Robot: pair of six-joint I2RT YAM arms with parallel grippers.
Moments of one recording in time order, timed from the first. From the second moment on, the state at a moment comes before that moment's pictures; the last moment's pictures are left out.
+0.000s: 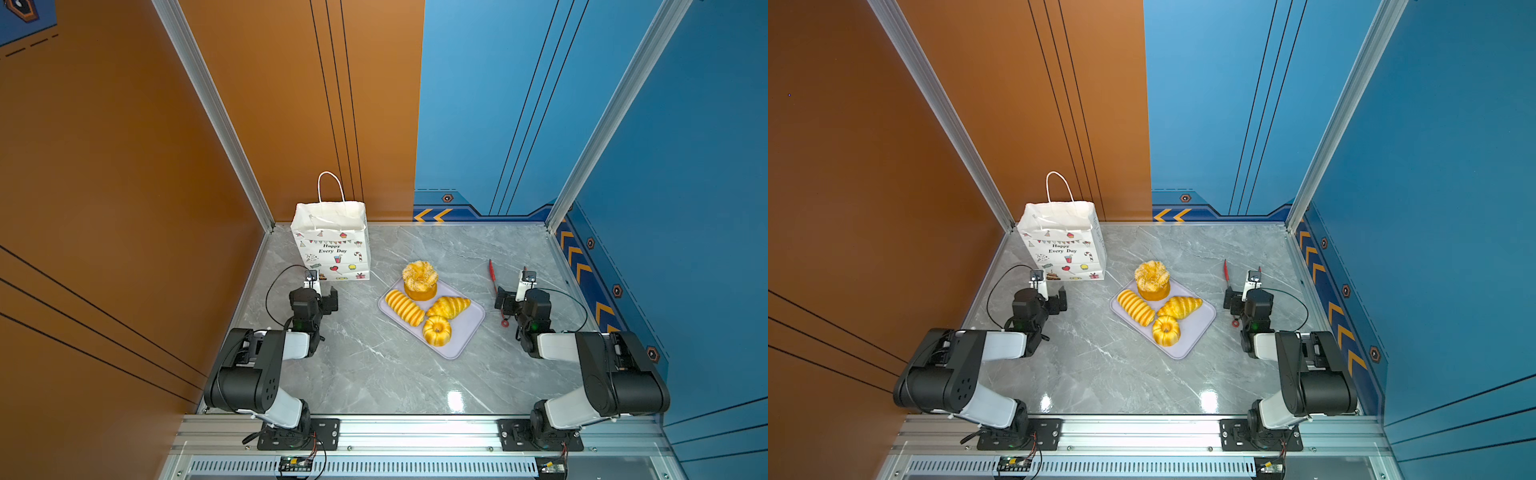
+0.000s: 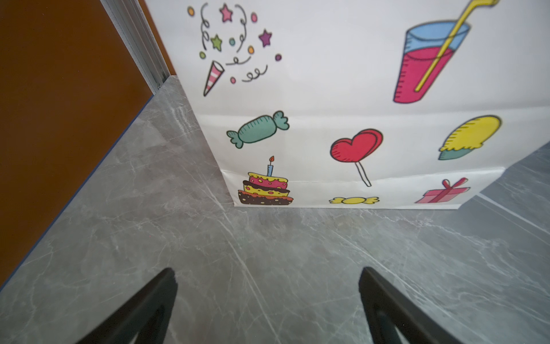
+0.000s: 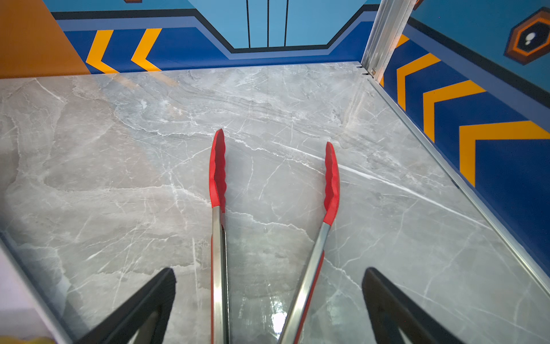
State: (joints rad) left arm -0.05 1.53 0.39 0.74 -0.18 0.00; right arm 0.02 1.51 0.39 0.71 0.14 0.05
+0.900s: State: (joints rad) left arm -0.15 1.49 0.51 0.52 -0.36 0.03; right arm 0.02 1.51 0.39 0.71 0.14 0.05
